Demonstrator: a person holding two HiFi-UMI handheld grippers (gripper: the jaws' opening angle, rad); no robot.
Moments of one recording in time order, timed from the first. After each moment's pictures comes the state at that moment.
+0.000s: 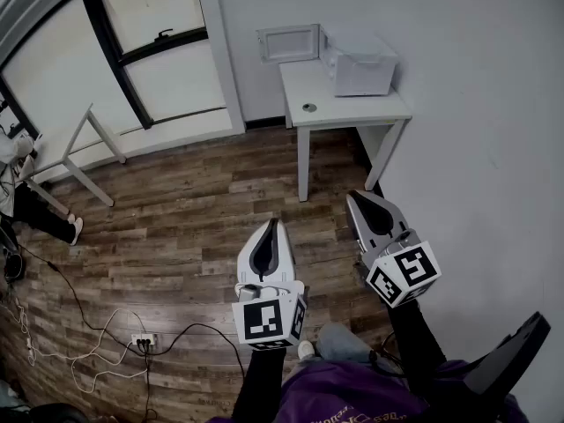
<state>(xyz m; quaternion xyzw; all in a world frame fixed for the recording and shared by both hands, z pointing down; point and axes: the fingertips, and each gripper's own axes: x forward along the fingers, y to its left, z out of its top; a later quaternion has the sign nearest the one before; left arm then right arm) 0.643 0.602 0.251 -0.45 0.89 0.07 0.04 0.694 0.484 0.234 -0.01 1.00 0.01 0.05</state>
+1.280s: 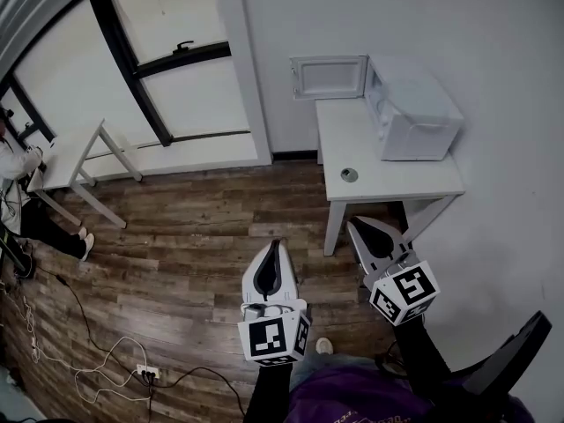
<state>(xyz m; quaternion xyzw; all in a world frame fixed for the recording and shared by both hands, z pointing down) 0.370 0.450 0.259 -0.38 0.92 0.07 0.03 0.412 0.323 0.263 0.06 1.00 0.00 0.00</state>
